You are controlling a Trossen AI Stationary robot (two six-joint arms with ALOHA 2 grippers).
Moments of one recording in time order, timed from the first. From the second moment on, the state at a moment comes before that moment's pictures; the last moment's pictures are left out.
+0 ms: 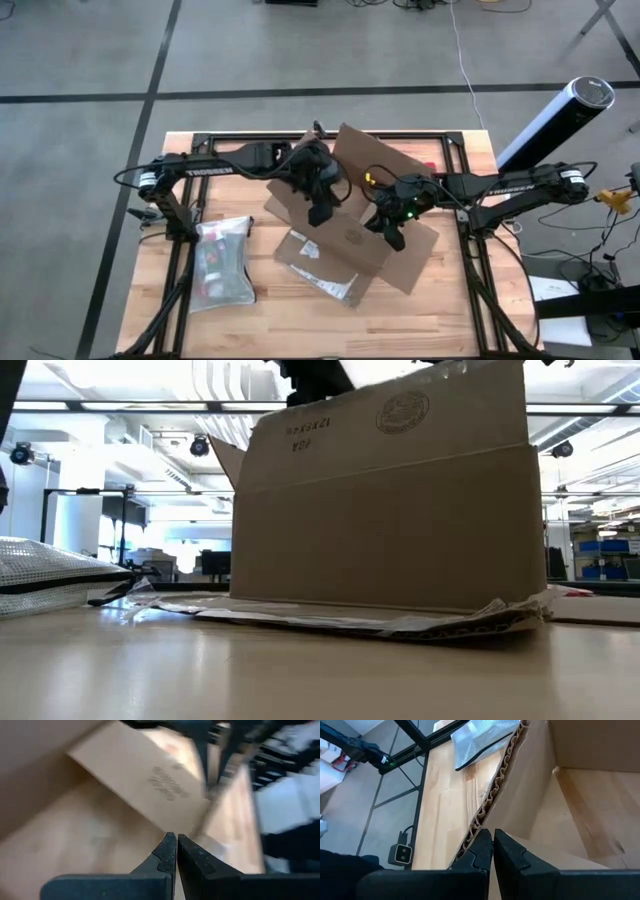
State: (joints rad) left arm 0.11 1.73 1.69 -0.75 0.26 -0.20; right arm 0.03 1.16 0.91 -0.31 -0.27 0.42
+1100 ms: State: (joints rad) left arm 0.03 1.75 1.71 -0.70 0.22 -0.32; right arm 0.04 1.16 0.91 -0.31 -0.32 0.40
